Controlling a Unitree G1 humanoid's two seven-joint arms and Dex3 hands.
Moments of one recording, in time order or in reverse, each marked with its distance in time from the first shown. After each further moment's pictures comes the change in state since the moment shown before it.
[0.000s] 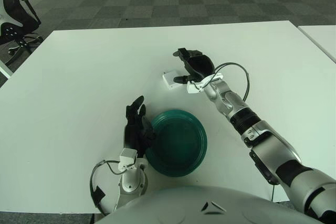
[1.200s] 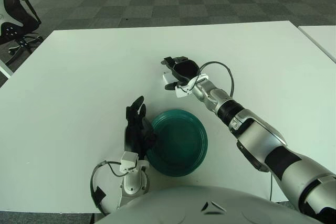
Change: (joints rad) left arm -0.004 0.001 -0.015 0.056 -0.006 -0.095 0.028; right arm -0.163 0.101 0.158 0.323 -0.001 -0.045 -0.030
